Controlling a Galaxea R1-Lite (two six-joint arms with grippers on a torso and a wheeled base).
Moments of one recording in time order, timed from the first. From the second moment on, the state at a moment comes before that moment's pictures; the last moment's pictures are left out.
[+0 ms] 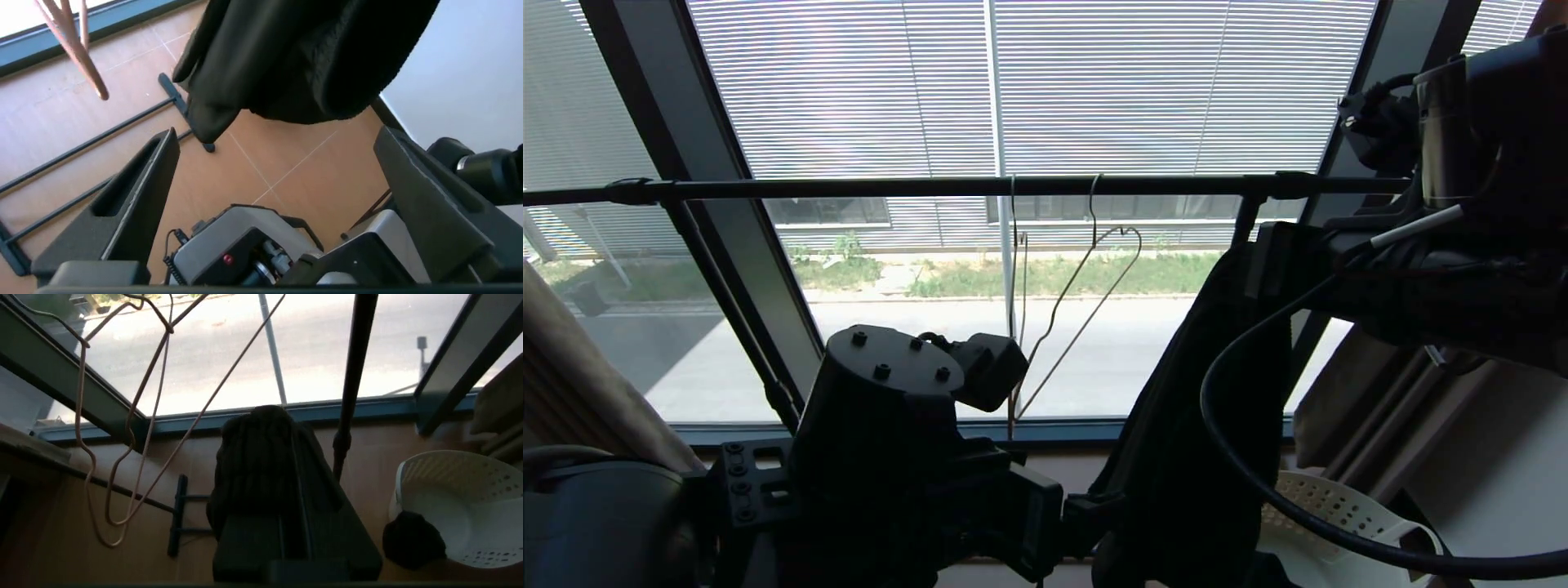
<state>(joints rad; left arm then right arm) -0.90 1.63 -0.78 -0.30 0.00 -0.35 0.73 1.56 -1.26 0.14 -0.57 0.49</state>
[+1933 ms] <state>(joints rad) -0.83 1.64 -0.73 -0.29 0.19 -0.27 0.62 1.51 -1.21 0.13 -0.58 0.37</state>
